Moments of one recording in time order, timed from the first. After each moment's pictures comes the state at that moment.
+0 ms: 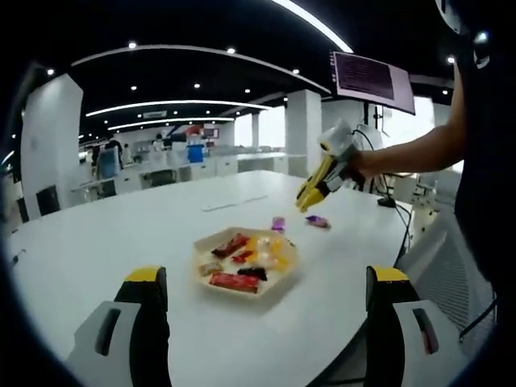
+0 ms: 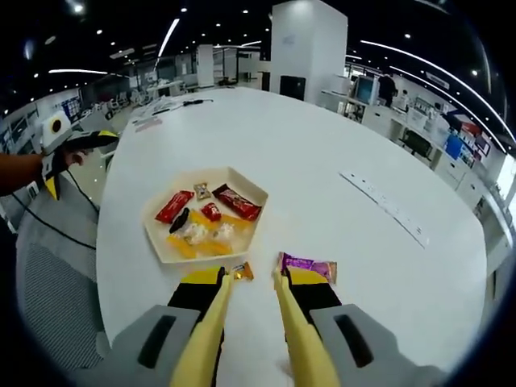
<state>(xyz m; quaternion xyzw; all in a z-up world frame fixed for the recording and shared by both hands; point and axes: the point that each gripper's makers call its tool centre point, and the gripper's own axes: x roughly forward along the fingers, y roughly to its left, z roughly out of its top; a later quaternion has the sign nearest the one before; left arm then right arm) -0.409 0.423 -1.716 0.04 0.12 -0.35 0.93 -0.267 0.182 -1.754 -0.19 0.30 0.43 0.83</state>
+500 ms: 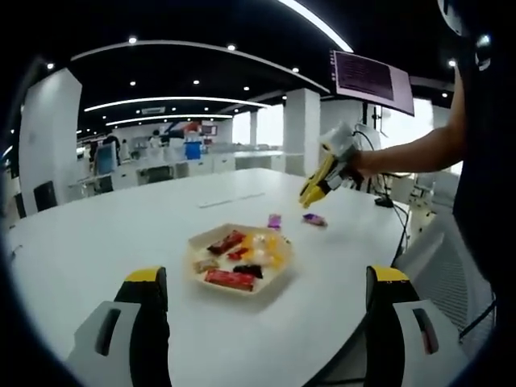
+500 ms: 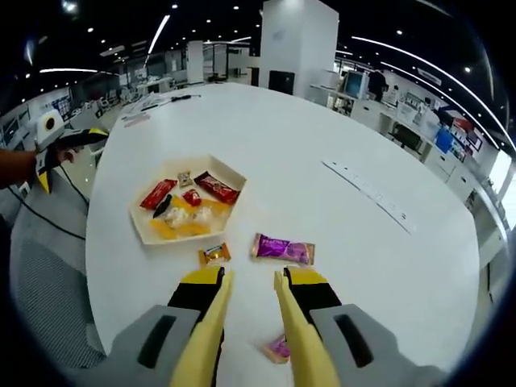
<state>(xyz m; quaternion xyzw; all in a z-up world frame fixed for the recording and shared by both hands) -0.410 0.420 -1.718 0.03 0.13 -0.35 0.93 -0.258 0.139 -1.764 -0.20 0.31 0.39 0.84</state>
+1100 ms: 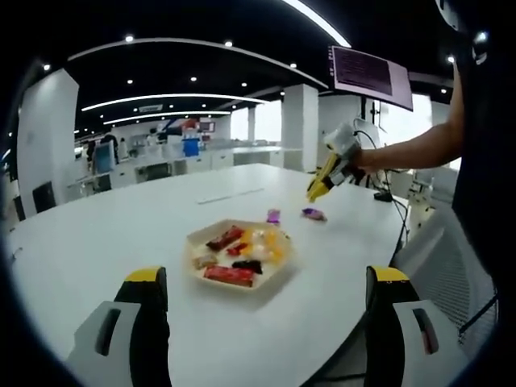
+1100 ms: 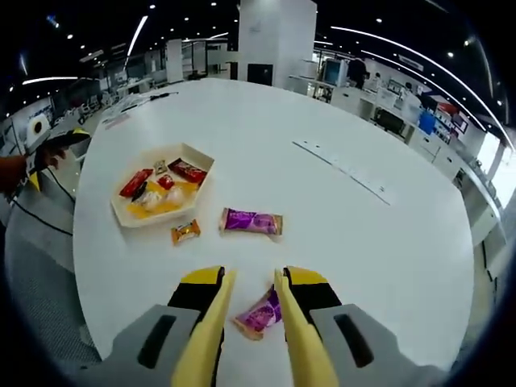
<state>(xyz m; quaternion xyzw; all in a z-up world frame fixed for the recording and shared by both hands) -0.411 0.419 -1.725 0.05 0.14 -0.36 0.92 -0.253 0.099 -1.774 -0.18 0.33 0.35 0.86</state>
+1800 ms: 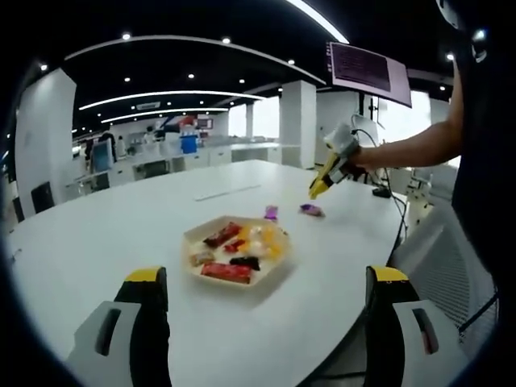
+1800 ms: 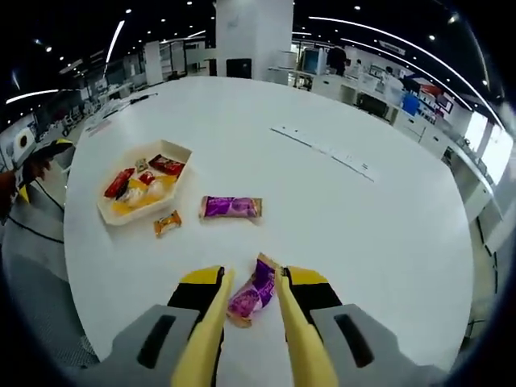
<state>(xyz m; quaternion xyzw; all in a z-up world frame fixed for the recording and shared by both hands) -0.413 0.418 -1.730 0.05 0.15 -0.36 0.92 -0.250 0.076 -1.791 -0.16 0.36 0.30 0.87</state>
